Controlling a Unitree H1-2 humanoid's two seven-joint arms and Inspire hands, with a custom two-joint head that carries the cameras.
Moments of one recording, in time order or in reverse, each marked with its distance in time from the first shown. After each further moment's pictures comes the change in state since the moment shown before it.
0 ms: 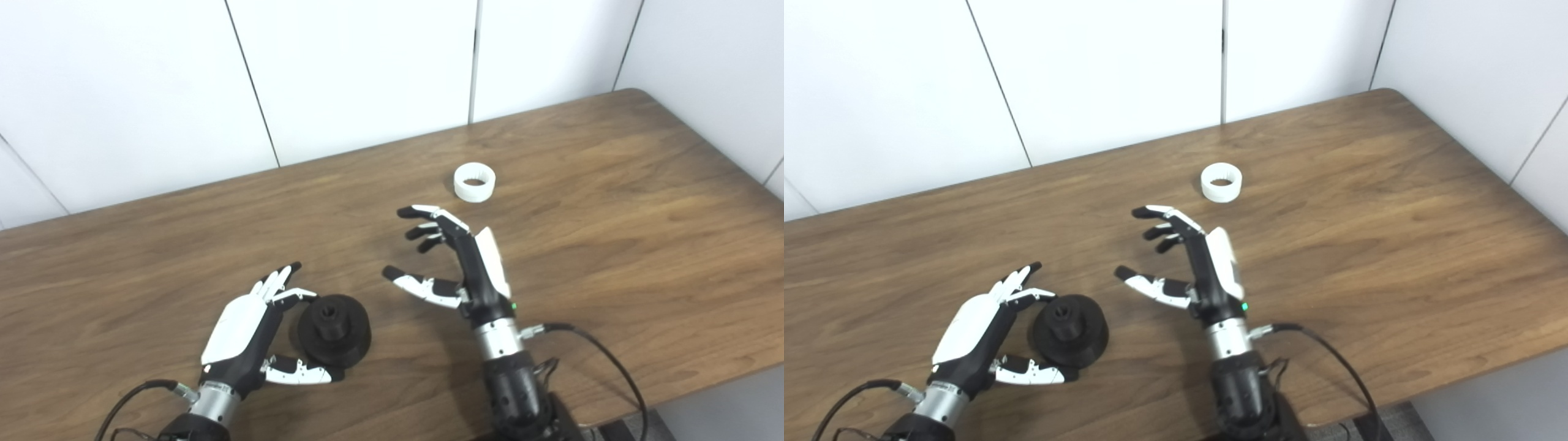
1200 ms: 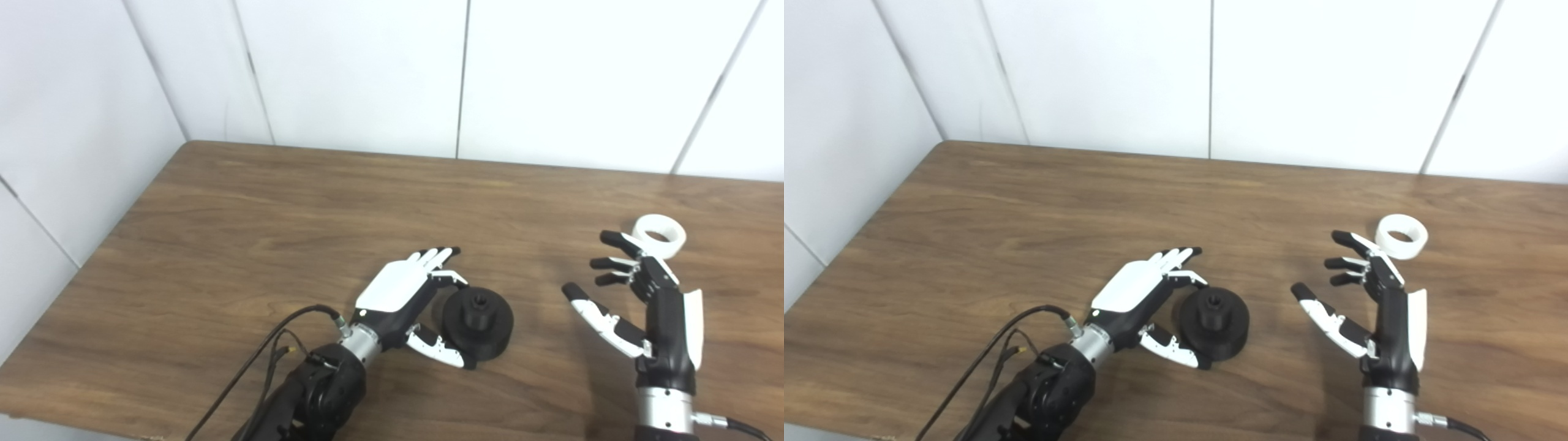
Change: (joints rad) left arm -0.028 -0.033 -0.086 -0.002 0.068 0.115 0.049; right arm 0.025 0.051 0.017 0.020 0.256 -0.166 0.008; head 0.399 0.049
